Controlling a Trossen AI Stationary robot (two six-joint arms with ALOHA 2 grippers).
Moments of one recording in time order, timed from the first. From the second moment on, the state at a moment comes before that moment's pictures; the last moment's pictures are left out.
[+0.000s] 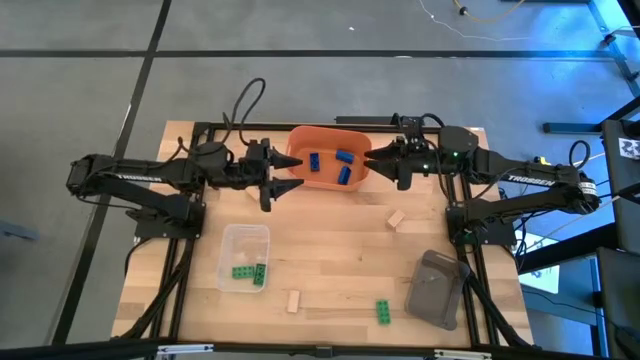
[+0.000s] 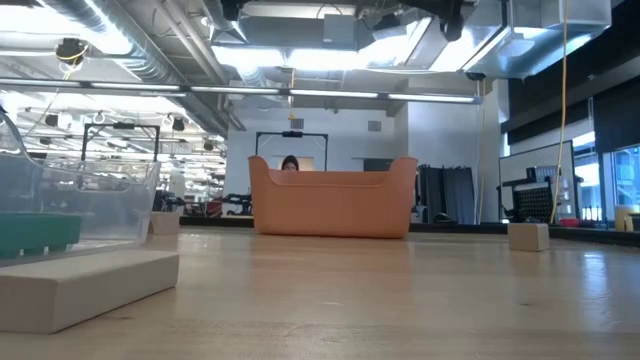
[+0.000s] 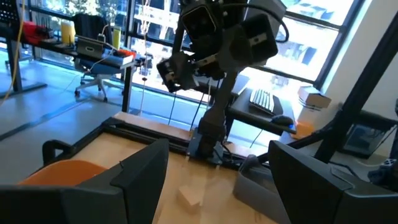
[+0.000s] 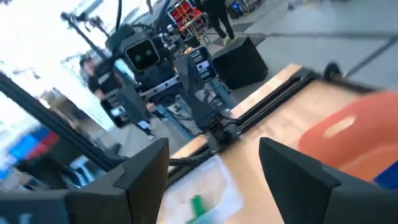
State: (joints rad) left arm 0.04 1.04 0.86 0.24 -0.09 -0.25; right arm -0.18 1.00 0.93 -0.01 -0.11 0.67
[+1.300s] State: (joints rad) left arm 0.04 1.04 0.86 0.22 -0.15 -0.26; right arm 0.56 1.73 1.14 -0.51 -0.53 0.72
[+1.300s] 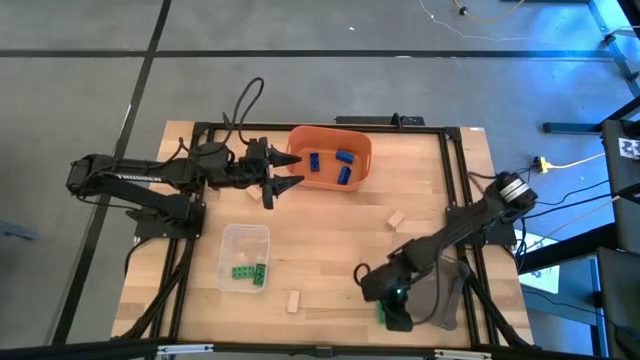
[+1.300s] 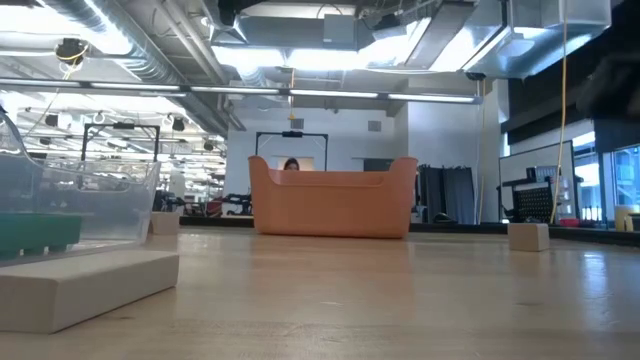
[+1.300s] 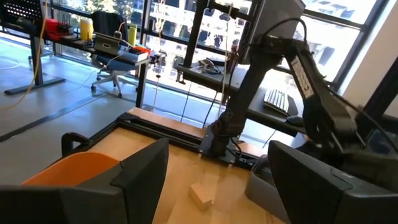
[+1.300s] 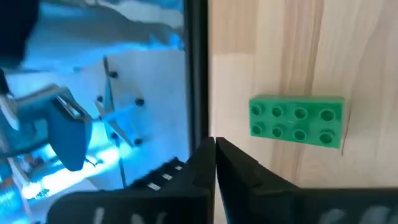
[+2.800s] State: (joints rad) left arm 0.04 1.04 0.86 0.22 -0.20 -0.26; right arm 0.26 1.87 1.31 -0.63 0.02 0.23
